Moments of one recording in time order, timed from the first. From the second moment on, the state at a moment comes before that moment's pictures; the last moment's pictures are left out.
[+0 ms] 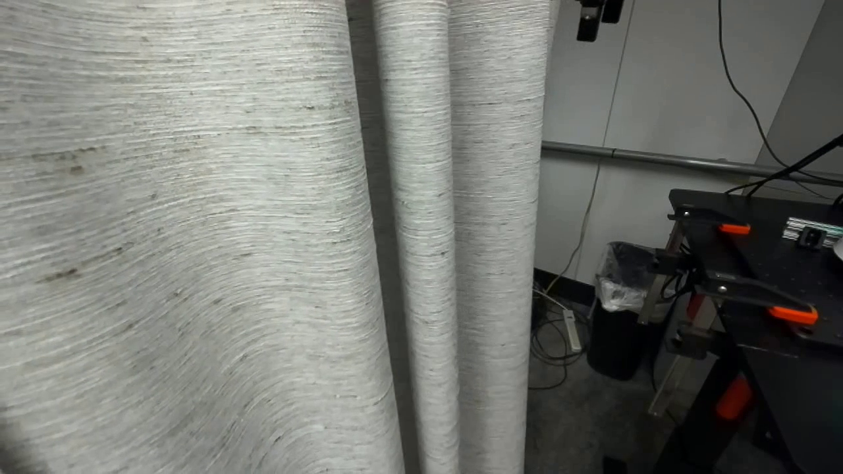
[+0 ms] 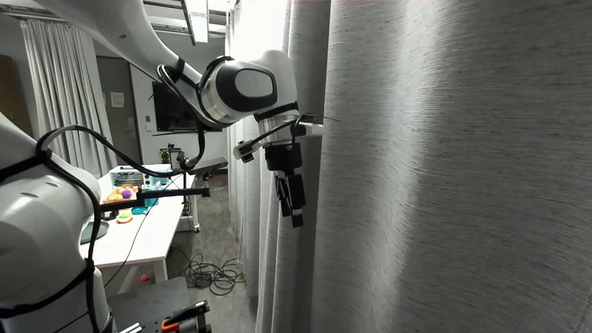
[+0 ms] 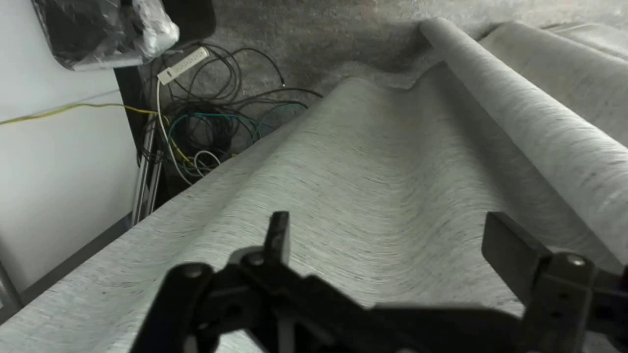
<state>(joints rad) -0.13 -0.51 0.15 -2.63 -0.22 2.17 0.39</state>
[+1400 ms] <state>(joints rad) -0.09 -0.27 0.14 -2.43 -0.33 2.50 0.40</state>
